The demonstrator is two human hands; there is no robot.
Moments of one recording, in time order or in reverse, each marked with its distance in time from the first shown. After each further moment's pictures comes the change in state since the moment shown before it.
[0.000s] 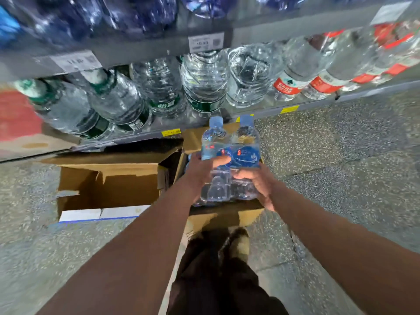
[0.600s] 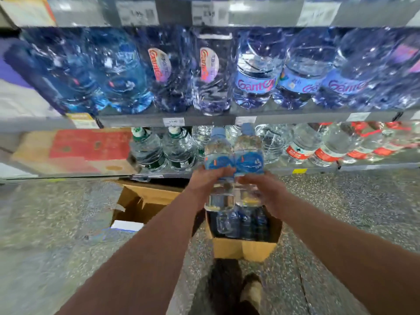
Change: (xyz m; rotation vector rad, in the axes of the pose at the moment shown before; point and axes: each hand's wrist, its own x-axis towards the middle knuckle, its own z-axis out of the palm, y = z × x) left_hand -0.193 0.065 -0.073 -0.084 0.026 0.306; right_hand -0.175 -0.070 0.082 -0.102 -0.130 -0.406
